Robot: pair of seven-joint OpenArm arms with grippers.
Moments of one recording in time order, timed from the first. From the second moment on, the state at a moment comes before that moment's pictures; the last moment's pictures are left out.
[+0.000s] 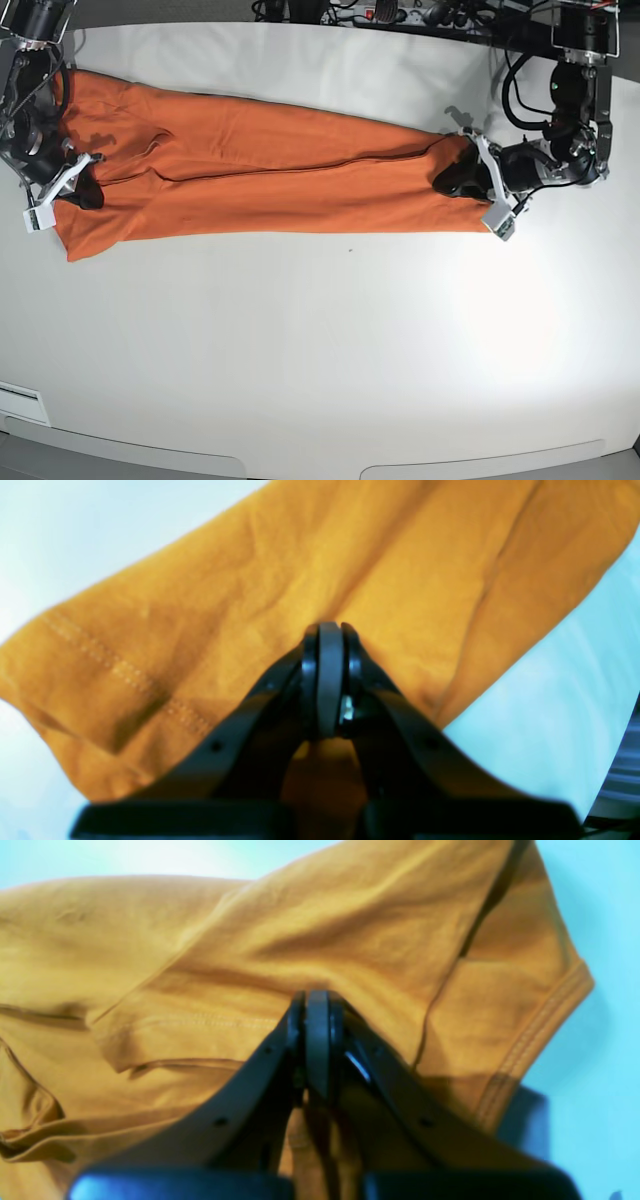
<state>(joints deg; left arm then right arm) 4.2 -31.0 -2.7 88.4 -54.7 -44.1 57.1 -7.3 24.9 27.3 78.8 34.8 41.7 -47.5</state>
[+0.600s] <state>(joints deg) -2.1 -39.9 -13.9 88.3 -75.2 -36.6 78.8 -6.9 32.2 27.1 81.8 55.1 40.8 -68.2</state>
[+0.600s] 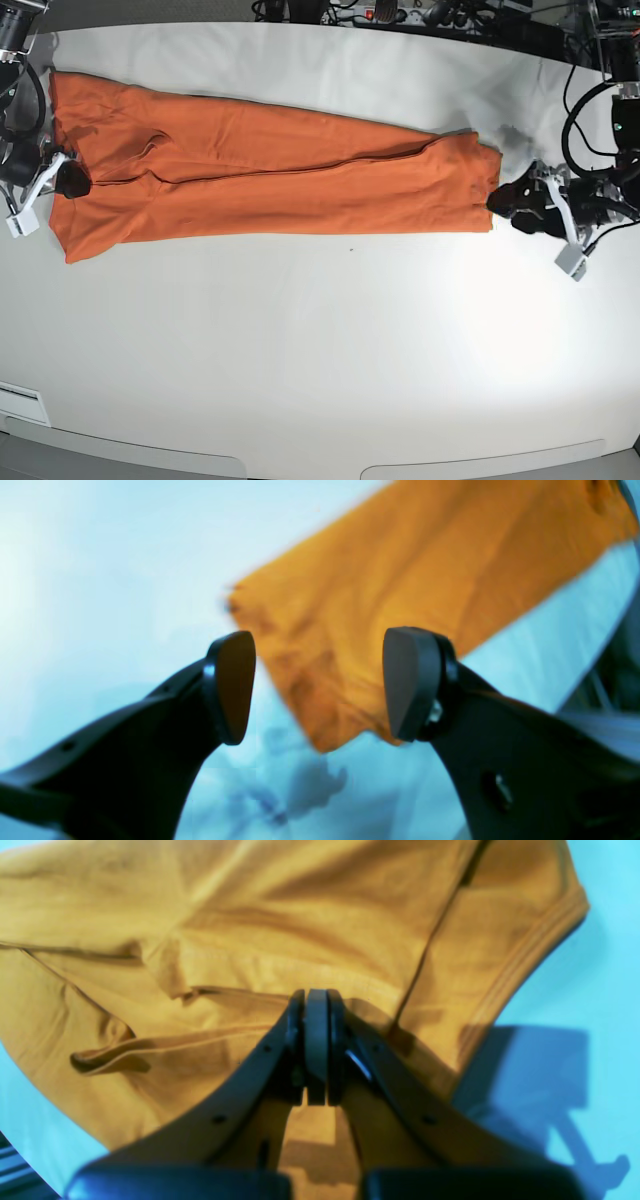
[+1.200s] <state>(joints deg) 7.3 -29.2 -28.5 80.0 -74.7 -35.8 73.4 -6.9 32.2 27.1 81.7 55.3 40.9 -68.4</state>
